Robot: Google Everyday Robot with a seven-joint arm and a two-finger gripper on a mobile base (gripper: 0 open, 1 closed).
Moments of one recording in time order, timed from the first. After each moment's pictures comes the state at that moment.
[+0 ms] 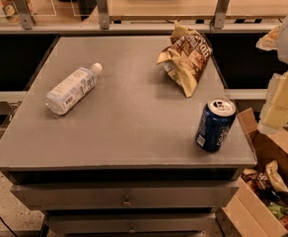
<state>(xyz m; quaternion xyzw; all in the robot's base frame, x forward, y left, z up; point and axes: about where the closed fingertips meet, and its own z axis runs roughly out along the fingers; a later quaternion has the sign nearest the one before) 0.438 -0.217 0.976 -0.60 0.78 -0.03 0.16</state>
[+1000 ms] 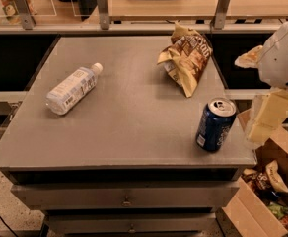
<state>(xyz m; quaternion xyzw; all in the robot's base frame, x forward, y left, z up) 0.436 -0.193 0.941 -0.64 0.75 0.02 0.18</state>
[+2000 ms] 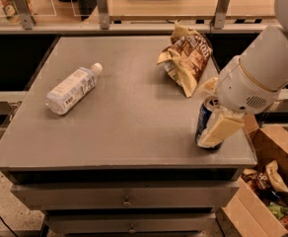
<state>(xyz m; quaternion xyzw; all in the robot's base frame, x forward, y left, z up) 0.431 -0.132 0.878 -0.68 0.71 0.11 0.16</state>
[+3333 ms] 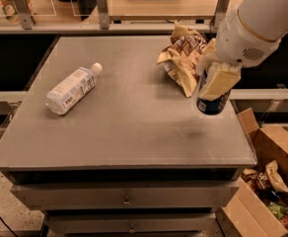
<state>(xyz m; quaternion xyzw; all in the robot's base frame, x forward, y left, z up) 0.500 -0.139 0.943 -0.68 0.70 0.01 0.21</state>
